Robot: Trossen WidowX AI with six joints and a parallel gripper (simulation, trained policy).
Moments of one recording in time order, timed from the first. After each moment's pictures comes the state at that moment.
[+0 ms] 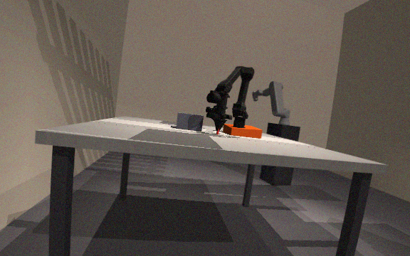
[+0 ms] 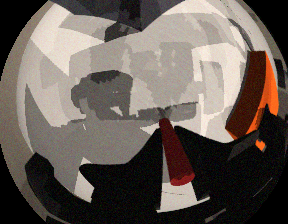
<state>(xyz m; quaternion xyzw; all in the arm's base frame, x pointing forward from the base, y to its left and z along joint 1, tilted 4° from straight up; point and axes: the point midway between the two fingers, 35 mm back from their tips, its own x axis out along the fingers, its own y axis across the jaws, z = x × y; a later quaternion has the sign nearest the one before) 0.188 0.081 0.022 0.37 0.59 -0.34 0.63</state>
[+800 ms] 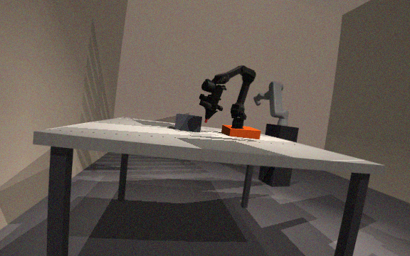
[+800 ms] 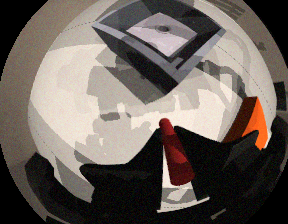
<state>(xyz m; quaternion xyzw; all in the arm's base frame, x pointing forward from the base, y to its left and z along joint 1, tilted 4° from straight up) 0.228 0.032 0.087 0.30 0.52 -0.33 0.73</state>
